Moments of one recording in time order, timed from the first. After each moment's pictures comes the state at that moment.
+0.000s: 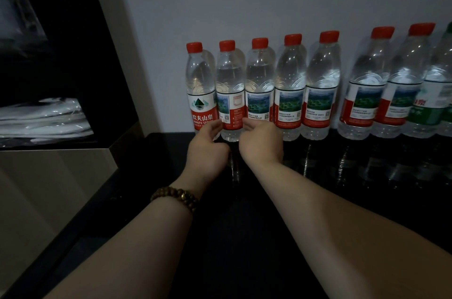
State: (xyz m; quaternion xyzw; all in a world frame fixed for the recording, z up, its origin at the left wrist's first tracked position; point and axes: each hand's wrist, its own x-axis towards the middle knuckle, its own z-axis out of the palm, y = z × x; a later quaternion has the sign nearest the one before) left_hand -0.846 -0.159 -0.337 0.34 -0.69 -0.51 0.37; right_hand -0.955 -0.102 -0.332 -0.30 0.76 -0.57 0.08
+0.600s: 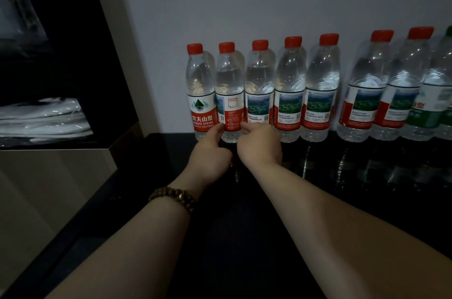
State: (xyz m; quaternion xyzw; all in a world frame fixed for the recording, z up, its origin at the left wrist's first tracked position) left_hand -0.849 -0.163 -0.339 0.32 -0.73 -0.52 0.30; right_hand -0.955 -0.099 -0.329 -0.32 0.78 -0.54 0.09
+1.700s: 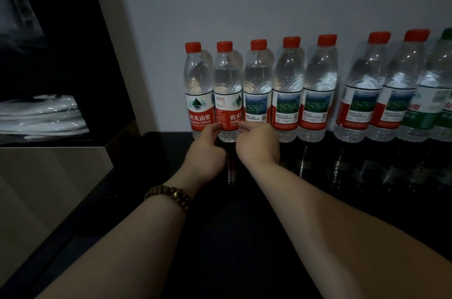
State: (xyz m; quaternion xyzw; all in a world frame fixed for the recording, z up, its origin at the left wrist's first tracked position) left_hand -0.848 -0.167 -0.340 0.34 -0.73 -0.50 0.31; right_hand -0.953 -0.098 -0.327 -0.30 0.77 -0.55 0.08
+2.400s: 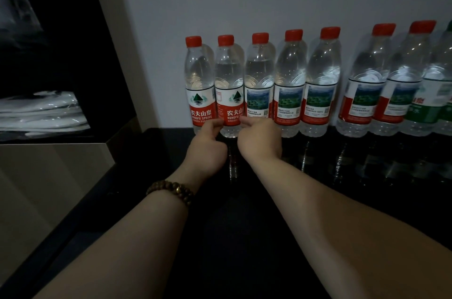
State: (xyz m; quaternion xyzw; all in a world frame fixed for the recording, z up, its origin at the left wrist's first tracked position) left_hand -0.847 -0.163 -0.338 0.34 -0.71 -0.53 0.32; right_hand -0.954 -0.099 -0.328 -0.30 0.77 -0.56 0.08
